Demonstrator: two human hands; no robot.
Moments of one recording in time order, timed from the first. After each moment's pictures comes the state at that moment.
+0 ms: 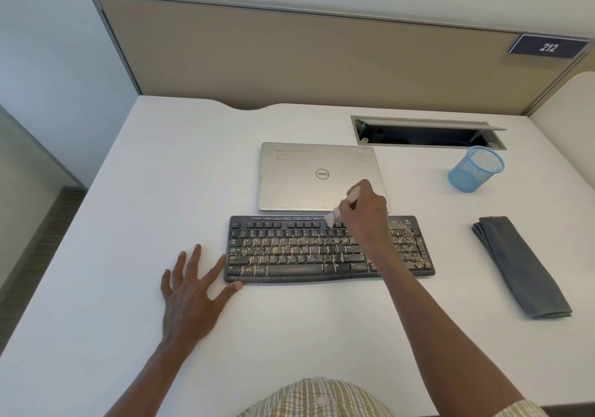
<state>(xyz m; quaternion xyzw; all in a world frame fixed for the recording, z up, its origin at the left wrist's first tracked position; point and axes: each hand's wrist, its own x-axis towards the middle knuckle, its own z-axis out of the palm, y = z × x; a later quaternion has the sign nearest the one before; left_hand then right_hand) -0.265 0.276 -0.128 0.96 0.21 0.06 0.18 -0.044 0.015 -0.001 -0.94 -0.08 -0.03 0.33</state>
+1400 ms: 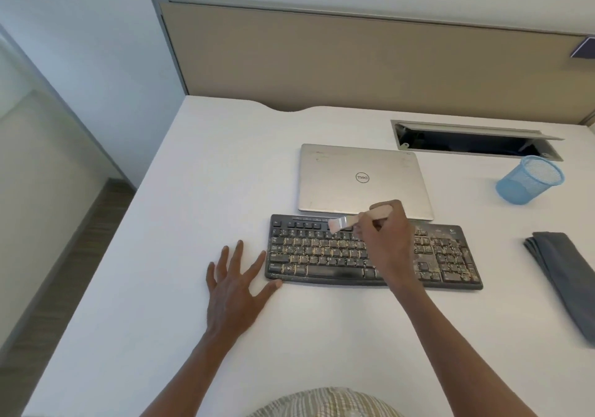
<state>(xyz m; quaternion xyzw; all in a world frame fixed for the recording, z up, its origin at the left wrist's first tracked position) -0.266 0.276 -0.124 0.96 0.20 0.07 0.18 -0.100 0.052 -0.001 -0.86 -0.04 -0.02 0.52</state>
